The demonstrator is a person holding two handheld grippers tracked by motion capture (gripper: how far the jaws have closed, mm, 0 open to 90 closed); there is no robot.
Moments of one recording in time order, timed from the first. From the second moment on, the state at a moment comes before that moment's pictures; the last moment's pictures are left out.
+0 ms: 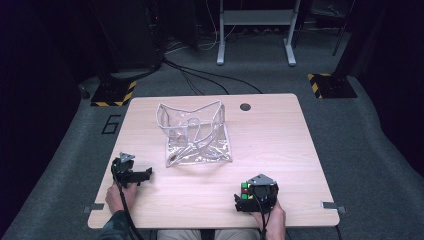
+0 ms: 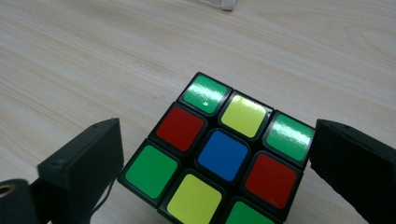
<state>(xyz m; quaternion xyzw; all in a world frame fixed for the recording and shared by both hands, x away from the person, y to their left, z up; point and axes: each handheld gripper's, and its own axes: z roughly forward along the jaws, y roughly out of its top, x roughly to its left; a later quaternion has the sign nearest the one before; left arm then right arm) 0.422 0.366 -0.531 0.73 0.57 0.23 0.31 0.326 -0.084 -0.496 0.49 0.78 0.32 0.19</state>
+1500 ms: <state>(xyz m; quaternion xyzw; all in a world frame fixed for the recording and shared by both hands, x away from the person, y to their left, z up) 0.423 0.365 -0.532 0.72 0.57 0.24 0.31 0.330 -0.102 -0.492 0.50 0.77 0.33 0.20</state>
